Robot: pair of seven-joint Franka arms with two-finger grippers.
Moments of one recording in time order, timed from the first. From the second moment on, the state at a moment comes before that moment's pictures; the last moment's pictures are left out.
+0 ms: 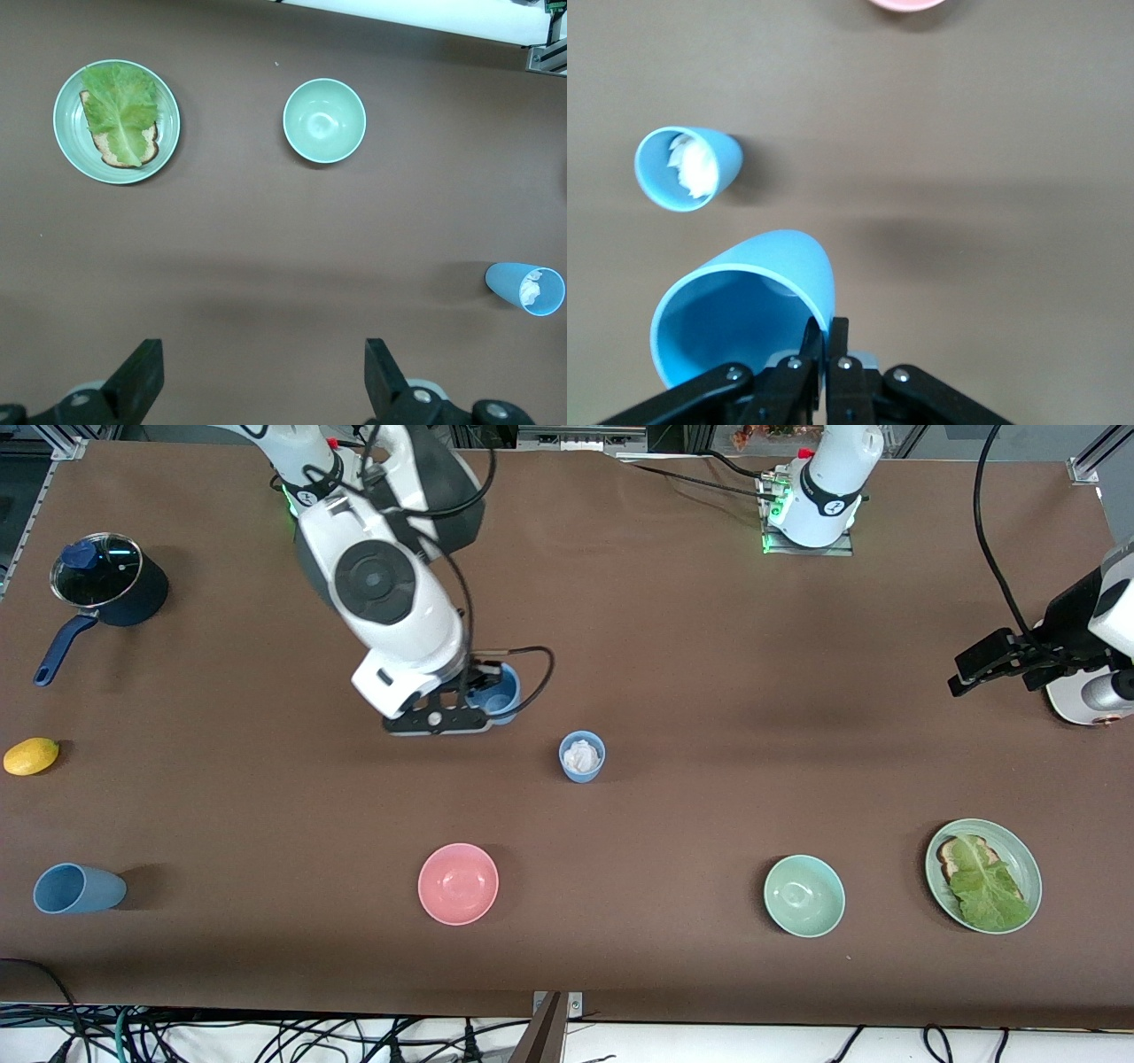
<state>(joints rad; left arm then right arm) 0.03 0.11 -0.07 -1.44 -0.07 1.61 -0.15 0.56 0.47 0.07 -1.32 0.06 1.68 0.60</state>
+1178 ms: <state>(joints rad) 0.07 0.07 -0.04 -1.45 -0.07 1.59 0.06 0.68 0.67 0.02 -1.15 0.06 1.87 0.83</state>
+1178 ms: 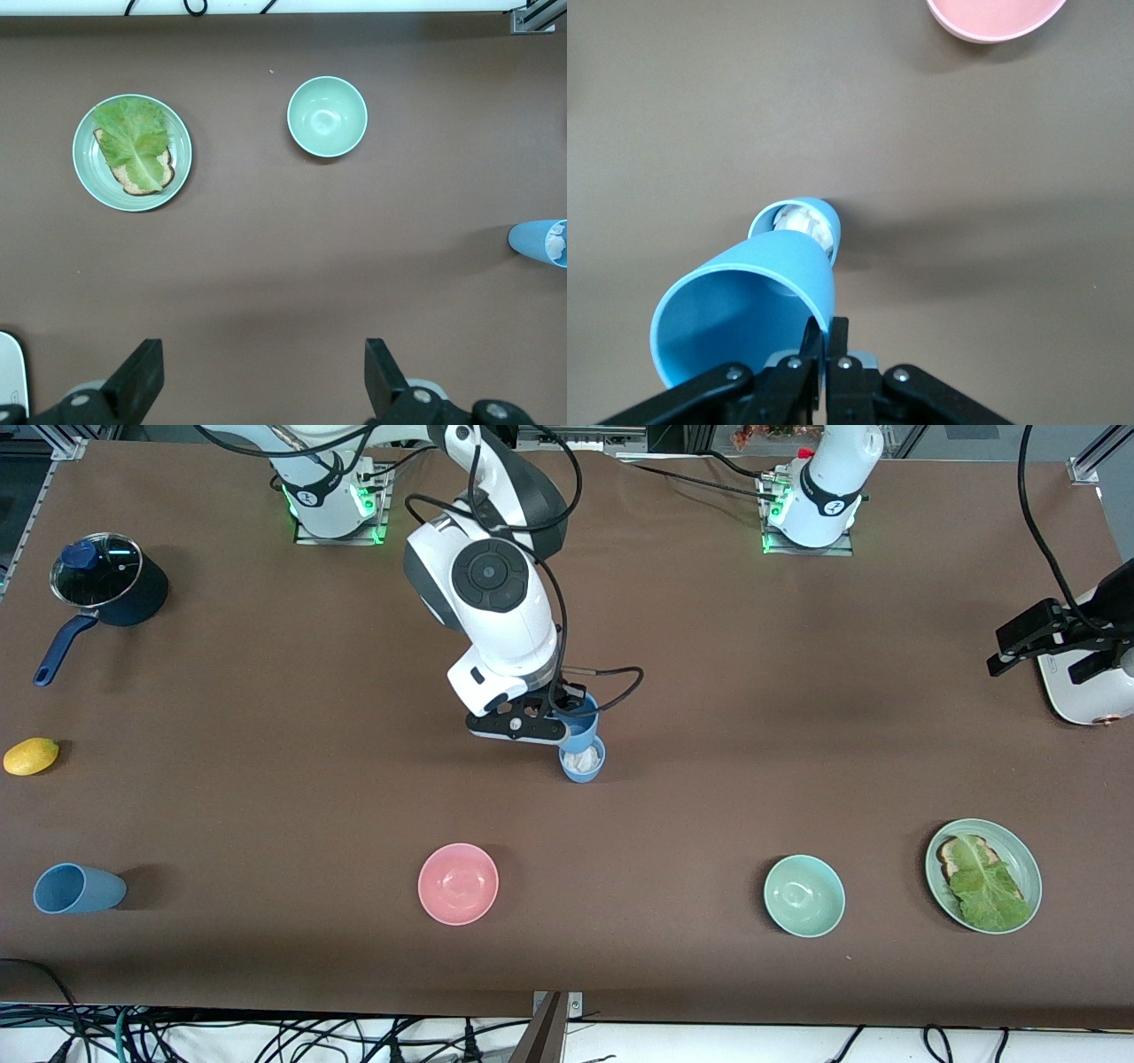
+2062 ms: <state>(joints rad) 0.07 0.07 -0.02 -1.45 -0.07 1.58 0.00 0.72 0.71 0.00 -1.14 0.05 1.90 0.84</state>
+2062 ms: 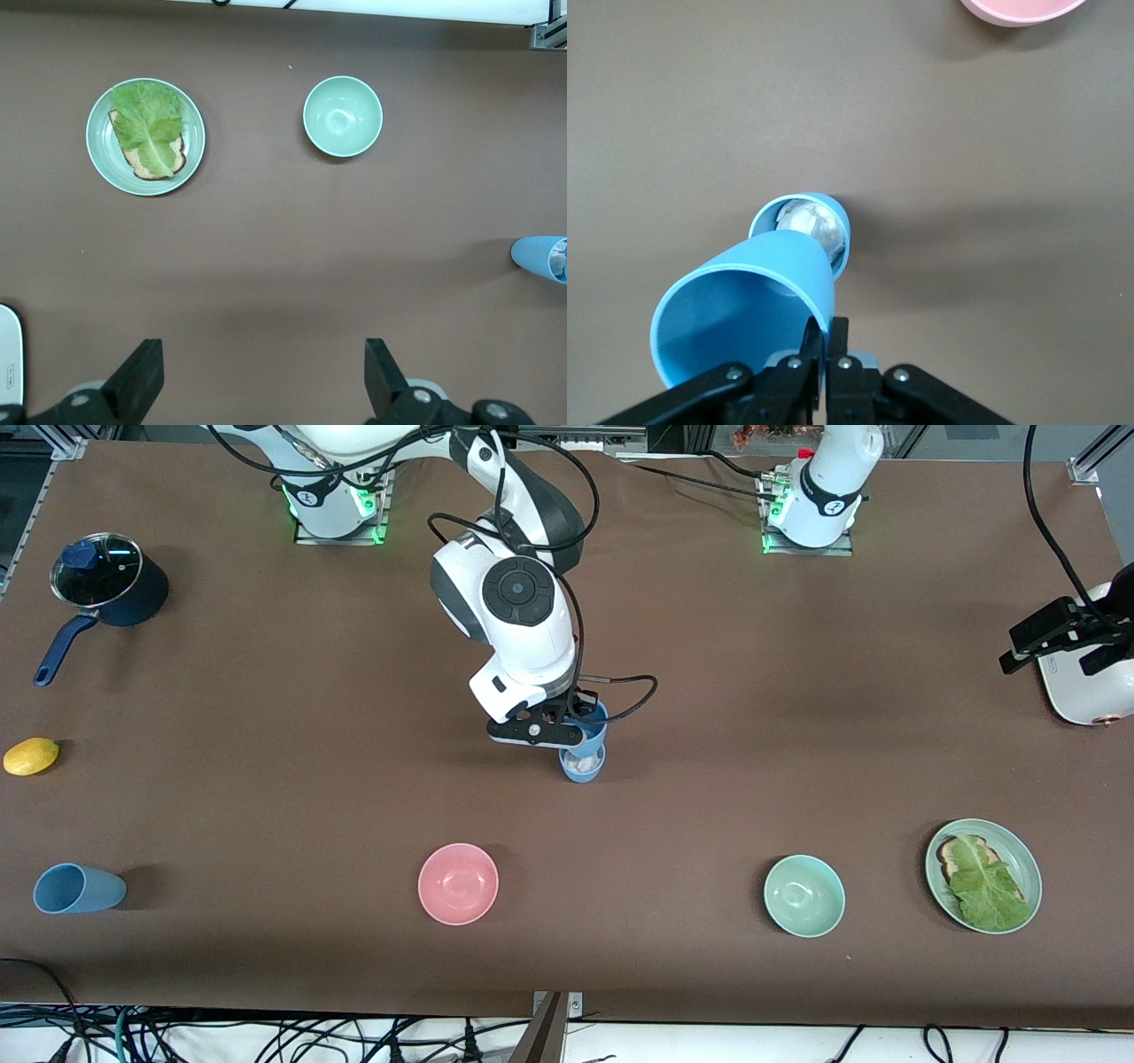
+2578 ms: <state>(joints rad) 0.06 0.07 -0.02 -1.45 -0.06 1.56 0.00 0.72 0.72 0.00 -1.14 0.05 1.92 0.84</state>
